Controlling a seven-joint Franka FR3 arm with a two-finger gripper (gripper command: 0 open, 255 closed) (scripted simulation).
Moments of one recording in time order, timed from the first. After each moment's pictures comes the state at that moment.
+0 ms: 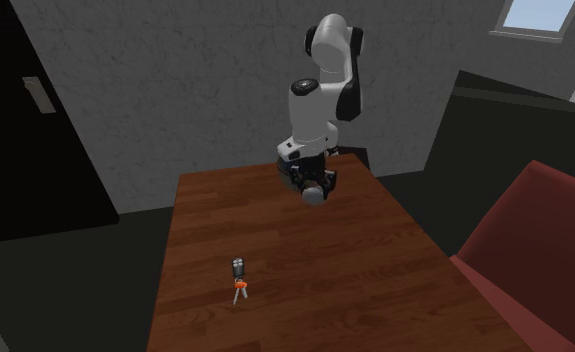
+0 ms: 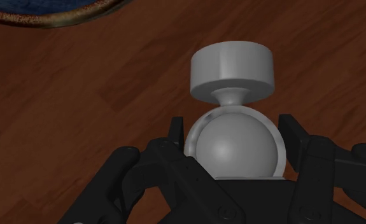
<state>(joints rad) -0.03 0.18 -0.07 -1.86 0.15 1.98 0.11</state>
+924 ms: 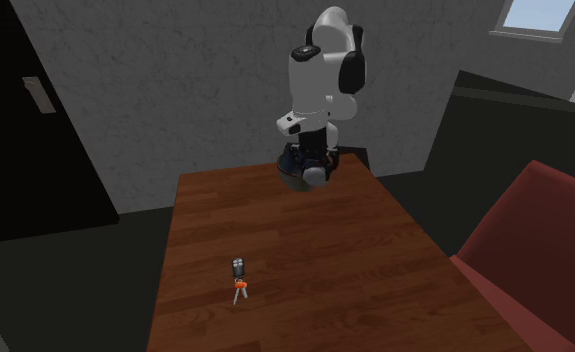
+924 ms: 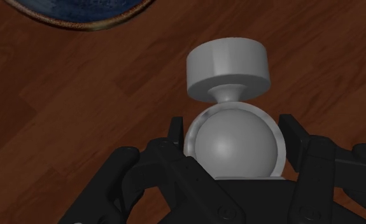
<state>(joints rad) -0.03 0.14 -0.07 -1.73 0.13 1.81 0.13</state>
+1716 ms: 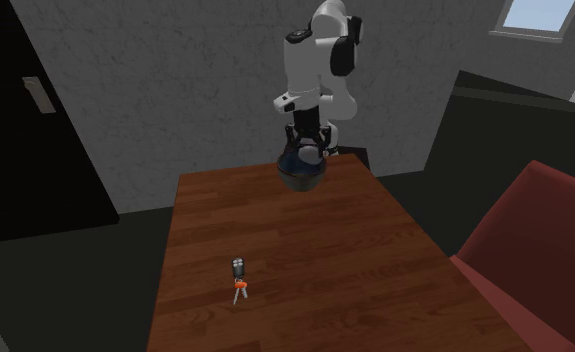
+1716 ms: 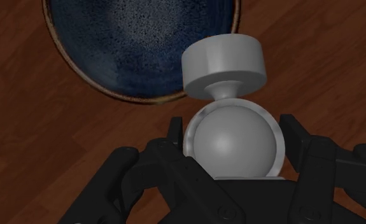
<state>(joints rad) -0.06 -0.13 -0.10 -1.99 0.11 1.80 0.08</state>
